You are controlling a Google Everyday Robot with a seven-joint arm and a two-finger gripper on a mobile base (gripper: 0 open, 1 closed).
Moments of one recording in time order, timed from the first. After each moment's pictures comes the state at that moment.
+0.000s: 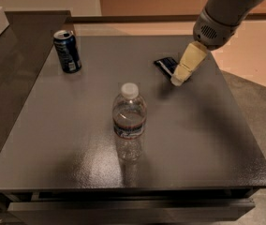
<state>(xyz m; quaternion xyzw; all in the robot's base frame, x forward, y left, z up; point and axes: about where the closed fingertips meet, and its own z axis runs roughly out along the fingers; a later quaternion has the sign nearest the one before) 0.581 -0.173 0.913 -0.43 0.89 0.02 0.14</state>
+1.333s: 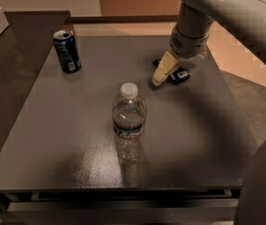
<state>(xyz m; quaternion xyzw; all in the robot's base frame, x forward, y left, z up) 0.638 -0.158 0.848 -0.30 0.95 -0.02 0.10</state>
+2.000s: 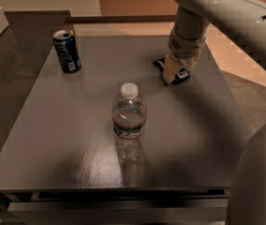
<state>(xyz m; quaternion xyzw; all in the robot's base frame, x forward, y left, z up) 0.645 -0.158 0.839 -0.29 0.95 -0.03 0.08</state>
